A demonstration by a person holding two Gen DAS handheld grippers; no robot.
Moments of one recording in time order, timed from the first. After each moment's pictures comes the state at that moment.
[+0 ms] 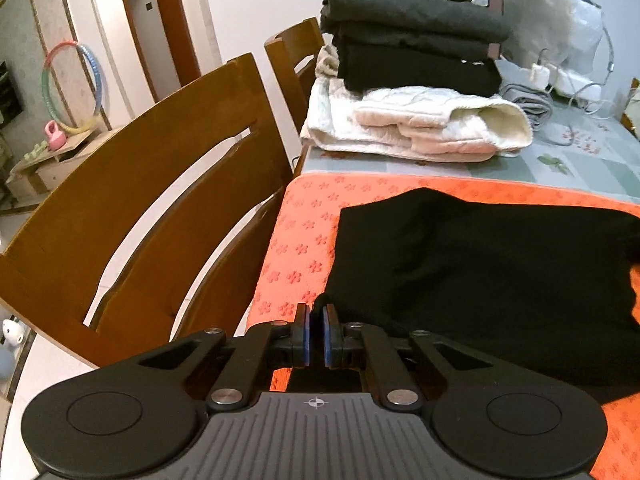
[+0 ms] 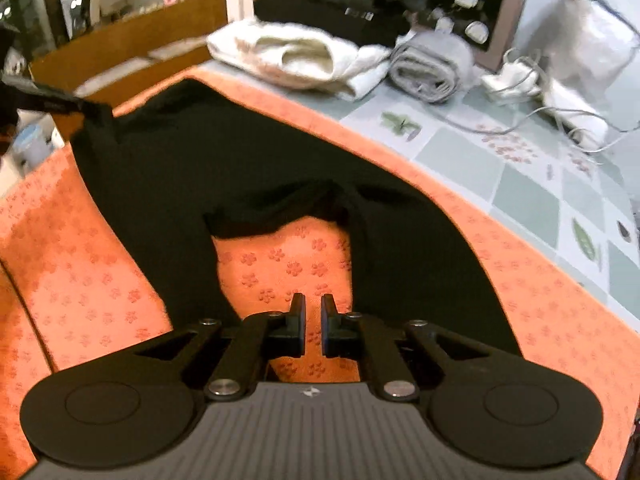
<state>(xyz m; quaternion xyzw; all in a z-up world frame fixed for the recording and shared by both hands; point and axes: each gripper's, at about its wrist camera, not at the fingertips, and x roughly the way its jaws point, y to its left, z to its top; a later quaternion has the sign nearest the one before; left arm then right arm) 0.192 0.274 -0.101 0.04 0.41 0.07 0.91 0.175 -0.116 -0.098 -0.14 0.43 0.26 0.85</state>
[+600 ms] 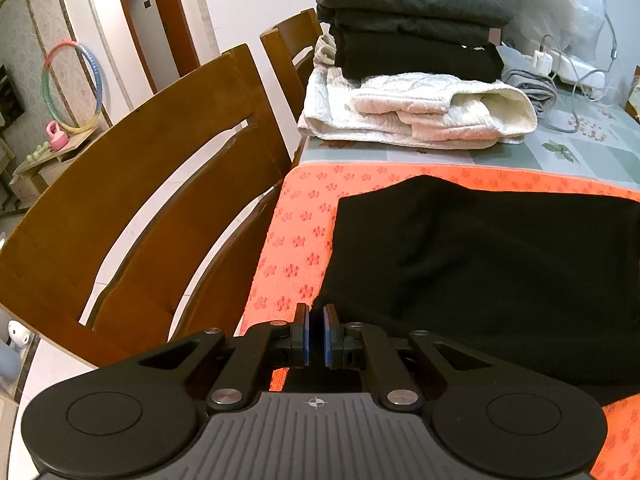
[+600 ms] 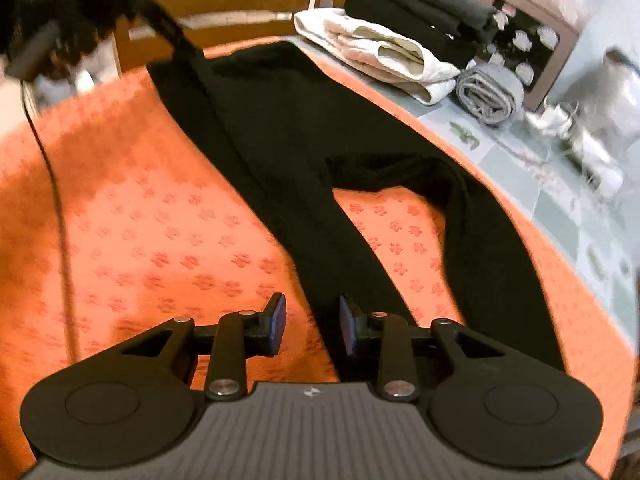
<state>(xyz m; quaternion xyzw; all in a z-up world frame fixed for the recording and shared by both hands) 0.196 0.271 -0.106 0.05 0.42 0.07 0.90 0.093 -0.062 -0.127 -0.25 0.40 0.28 0.84</state>
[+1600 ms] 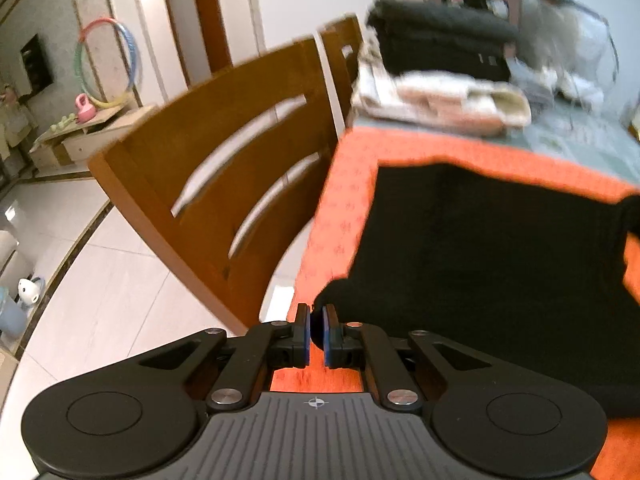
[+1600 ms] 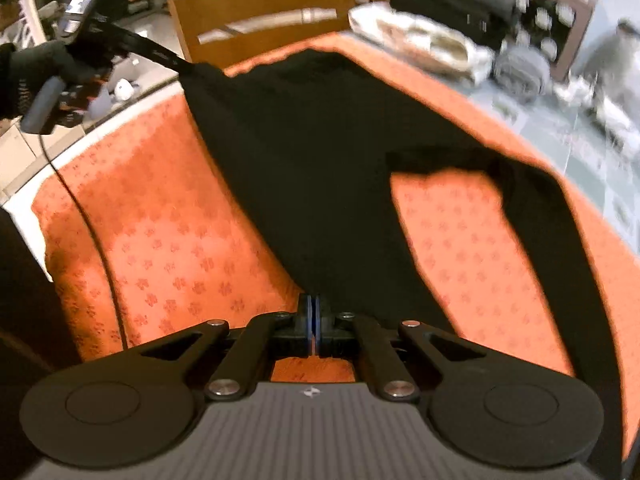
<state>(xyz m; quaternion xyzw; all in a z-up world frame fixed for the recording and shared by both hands) 0.072 0.300 -0.098 0.03 0.42 0.09 0.90 0.001 -0.064 -0.086 -0.17 0.47 0.32 0.81</state>
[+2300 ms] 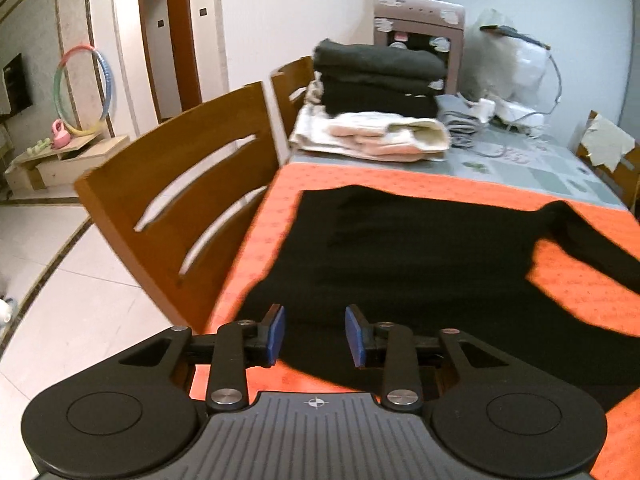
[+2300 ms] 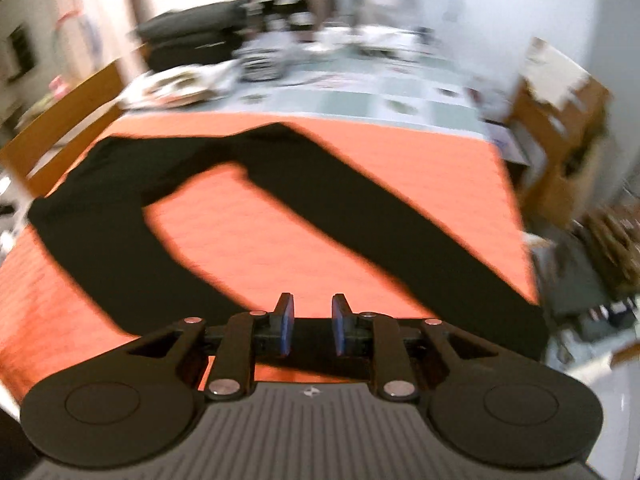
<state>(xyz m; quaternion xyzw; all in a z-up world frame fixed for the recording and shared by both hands) 0.007 0.226 -0.061 0.00 0.35 0.05 0.93 -0.015 -0.286 -0.052 0.02 0.44 0.08 0.90</state>
